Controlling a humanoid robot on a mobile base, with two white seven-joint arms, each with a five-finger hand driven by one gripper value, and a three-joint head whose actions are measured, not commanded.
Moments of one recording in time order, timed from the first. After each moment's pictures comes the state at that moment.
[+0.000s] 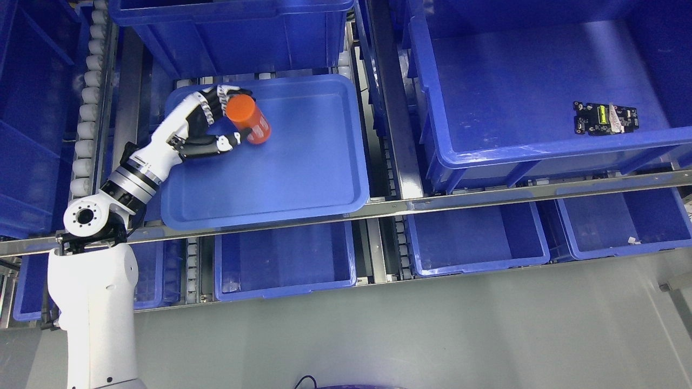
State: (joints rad) left arm -0.42 0.09 0.24 -1.37 0.06 -0.11 -0.80; right arm 0.00 0.00 0.00 0.00 0.00 -0.02 -0.03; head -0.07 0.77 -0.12
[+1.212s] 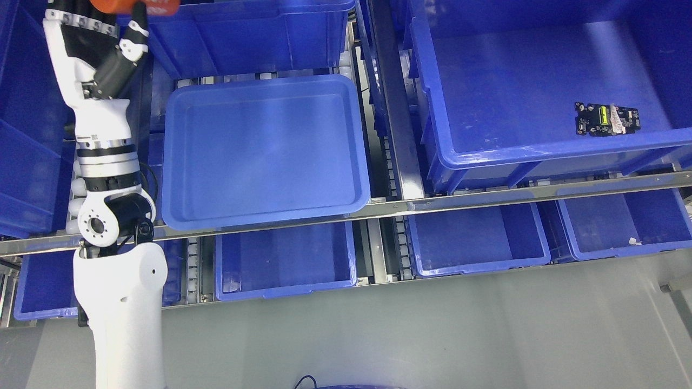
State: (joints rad) left arm -0.36 0.01 0.12 -1.65 0.32 -0.38 -0.20; right arm 0.00 0.00 0.00 0.00 0.00 -0.02 -0.03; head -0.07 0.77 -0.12
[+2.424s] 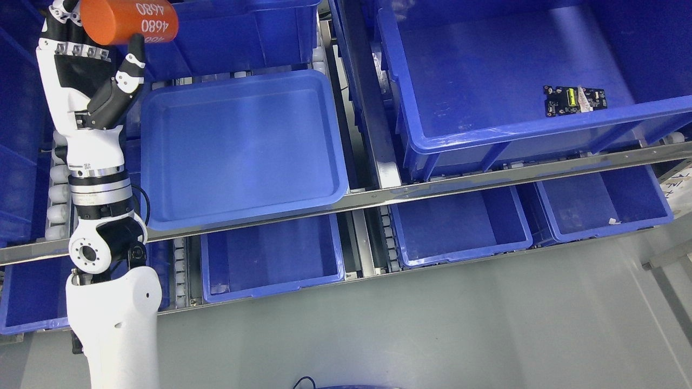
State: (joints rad) left arm -0.29 0.00 0.17 -1.72 0.33 -0.41 -0.23; right arm 0.00 0.00 0.00 0.00 0.00 -0.02 -0.03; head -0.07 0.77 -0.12
